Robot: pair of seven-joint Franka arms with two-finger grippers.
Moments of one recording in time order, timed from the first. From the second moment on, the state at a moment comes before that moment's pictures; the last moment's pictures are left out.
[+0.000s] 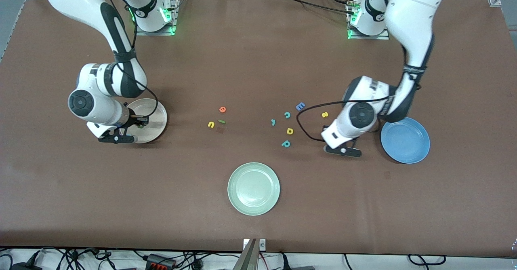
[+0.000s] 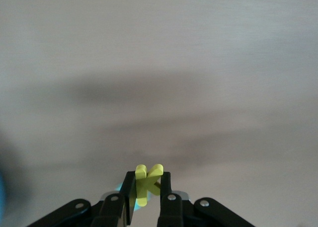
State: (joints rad) left arm -0.22 0.55 -0.09 -1.78 0.09 2.16 -0.20; right arm 0.38 0.44 -0.31 -2.05 0.15 2.28 -0.01
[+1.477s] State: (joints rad) left arm 0.07 0.55 -0.24 -1.79 0.09 2.02 -0.29; right arm 0.70 0.61 -0.15 -1.73 0.15 2.21 -0.17
